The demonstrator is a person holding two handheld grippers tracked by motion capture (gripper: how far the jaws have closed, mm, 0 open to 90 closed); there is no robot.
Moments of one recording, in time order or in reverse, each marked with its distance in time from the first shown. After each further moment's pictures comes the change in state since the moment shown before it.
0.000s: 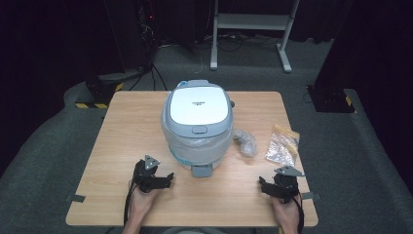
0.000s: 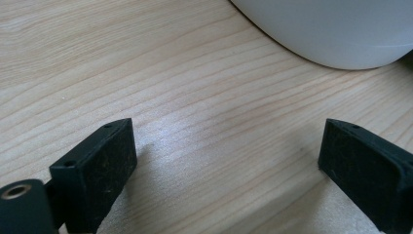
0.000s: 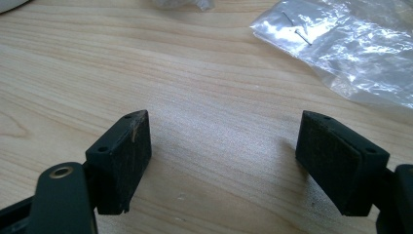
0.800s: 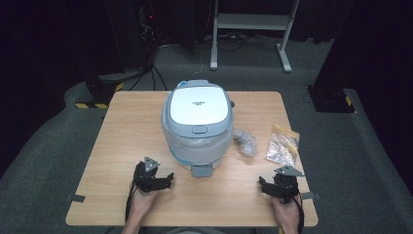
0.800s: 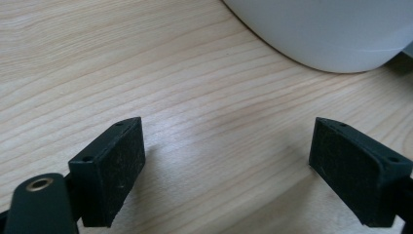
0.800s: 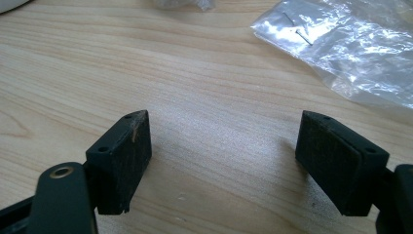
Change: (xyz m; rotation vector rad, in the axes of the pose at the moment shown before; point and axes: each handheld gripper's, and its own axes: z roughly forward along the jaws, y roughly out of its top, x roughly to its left) left arm -0.008 -0.003 -0.004 -0.025 0.002 -0.026; right arm 0.000 0.000 0.000 0.000 0.002 -0.003
